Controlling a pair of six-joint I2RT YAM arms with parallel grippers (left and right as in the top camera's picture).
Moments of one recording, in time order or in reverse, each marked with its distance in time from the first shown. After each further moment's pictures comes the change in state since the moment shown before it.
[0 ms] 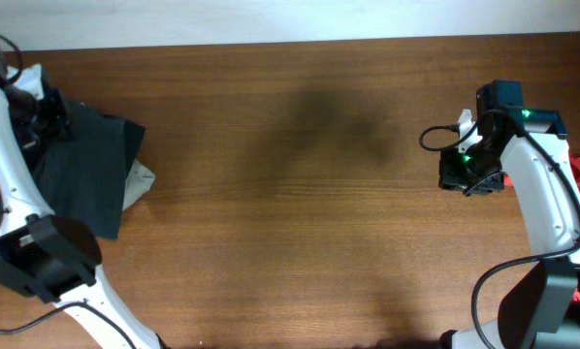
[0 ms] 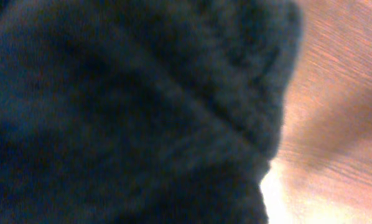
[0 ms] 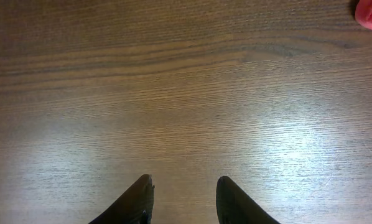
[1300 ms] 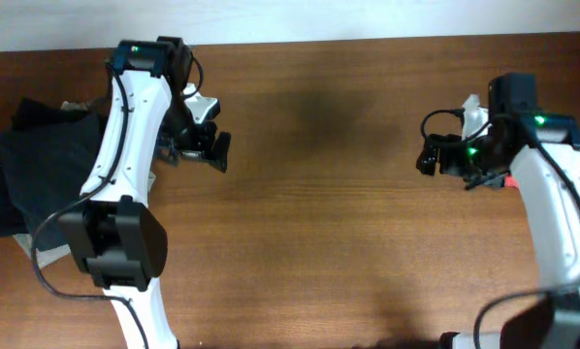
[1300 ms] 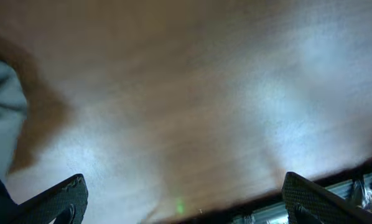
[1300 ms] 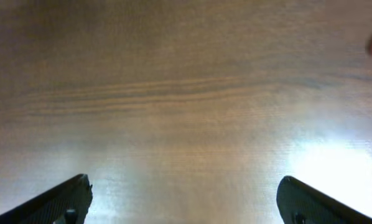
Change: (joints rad) left arm -0.537 -0.057 -0.354 -0.004 -0.013 0.138; right arm -0.001 -0.122 0.017 0.039 -0.130 0.049
